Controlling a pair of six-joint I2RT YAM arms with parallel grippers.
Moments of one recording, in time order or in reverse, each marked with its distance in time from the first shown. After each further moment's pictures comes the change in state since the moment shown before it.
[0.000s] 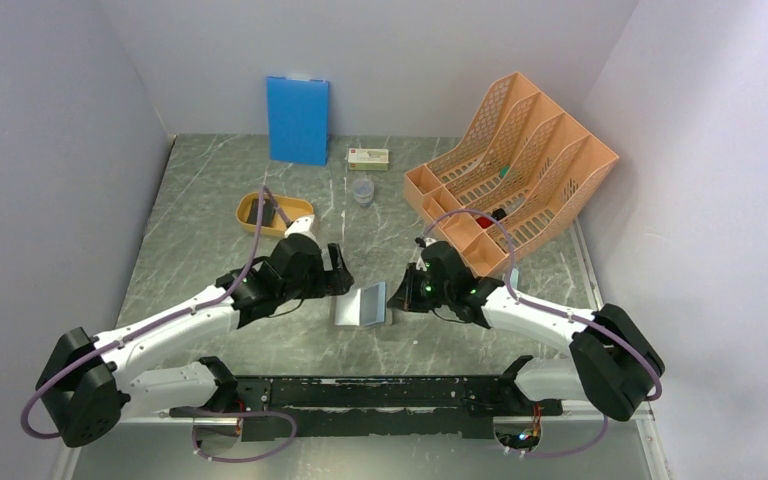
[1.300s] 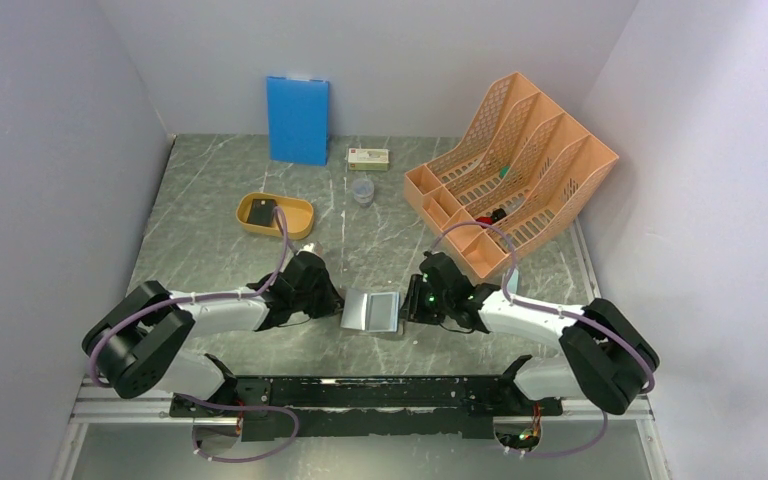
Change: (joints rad) left arm 0.061 0.299 -0.230 0.455 0.224 -0.192; right arm 0.010 0.038 -0.055 -0.065 0.116 0.056
